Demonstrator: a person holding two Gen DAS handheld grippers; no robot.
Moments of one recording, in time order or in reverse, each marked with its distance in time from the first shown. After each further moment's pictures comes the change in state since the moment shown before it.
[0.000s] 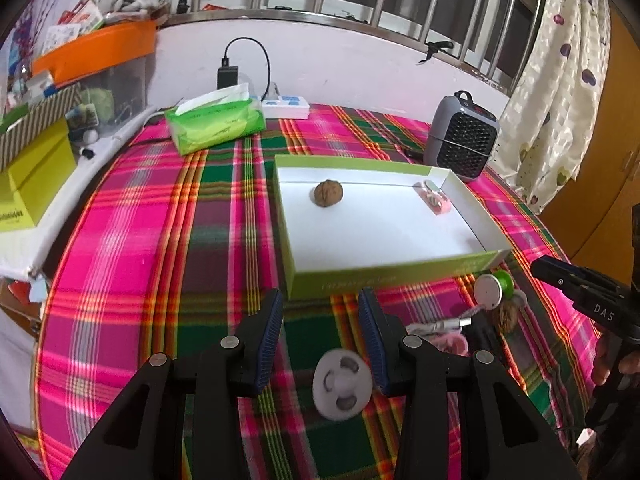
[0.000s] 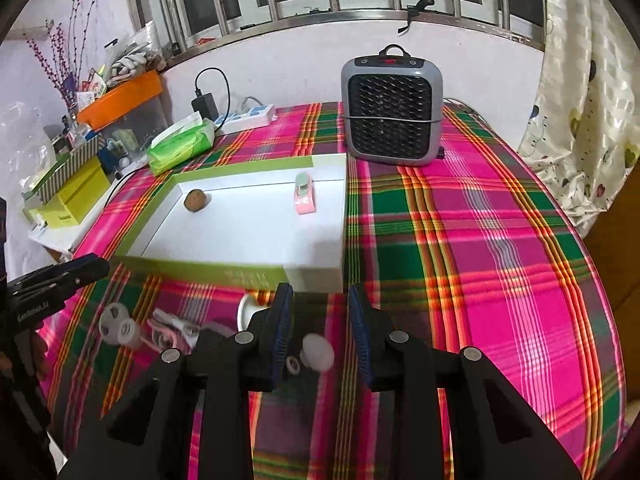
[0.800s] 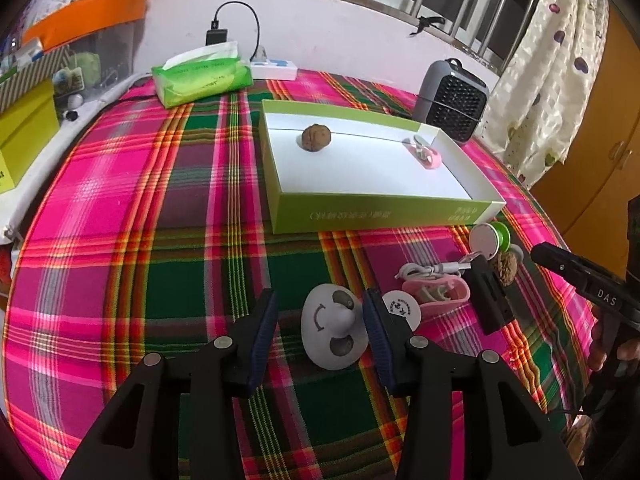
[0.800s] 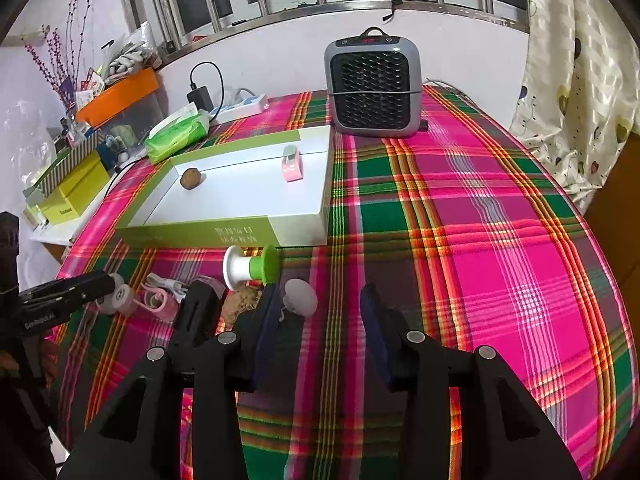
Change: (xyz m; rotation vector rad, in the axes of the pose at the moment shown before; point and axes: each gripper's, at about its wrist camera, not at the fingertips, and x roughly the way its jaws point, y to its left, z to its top) left arm 0.014 0.000 -0.031 -0.006 0.084 -0.064; right arm -0.005 -0.013 -0.028 0.040 0.019 -0.001
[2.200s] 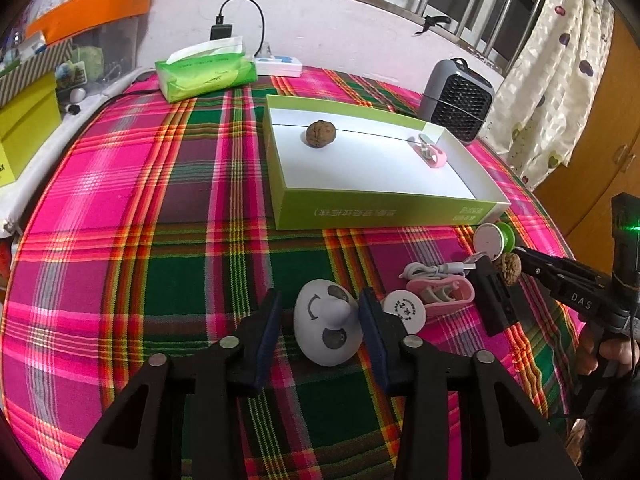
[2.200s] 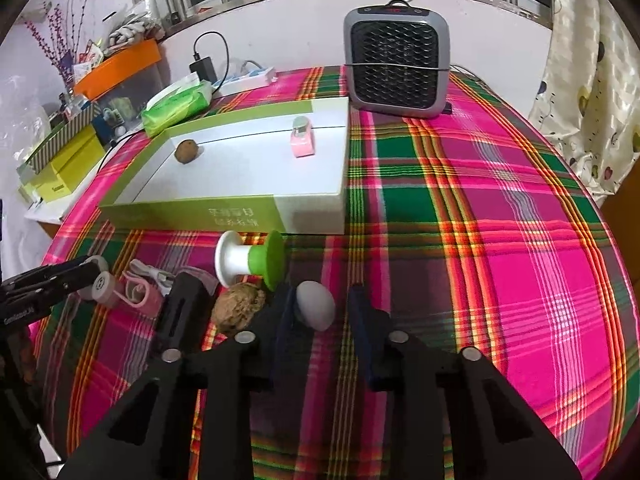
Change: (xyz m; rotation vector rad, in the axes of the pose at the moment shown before) left arm 0.001 0.002 0.001 -0.016 0.007 -0.002; right arm 0.027 0.012 0.000 -0.061 0.066 0.011
